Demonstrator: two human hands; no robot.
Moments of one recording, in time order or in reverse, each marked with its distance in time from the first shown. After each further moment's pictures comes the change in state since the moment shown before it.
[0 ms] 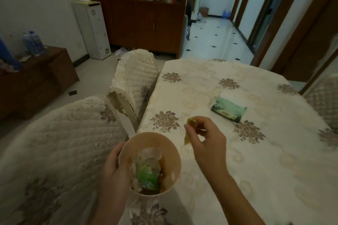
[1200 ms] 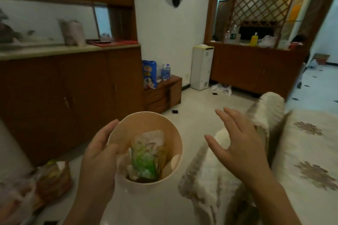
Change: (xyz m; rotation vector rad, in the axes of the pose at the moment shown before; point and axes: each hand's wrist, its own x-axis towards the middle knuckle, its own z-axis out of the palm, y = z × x) left_hand -0.049 0.154 -0.416 -0.174 0.498 0.330; right_hand -0.104 -0.281 0.230 -0.324 -0.397 -0.522
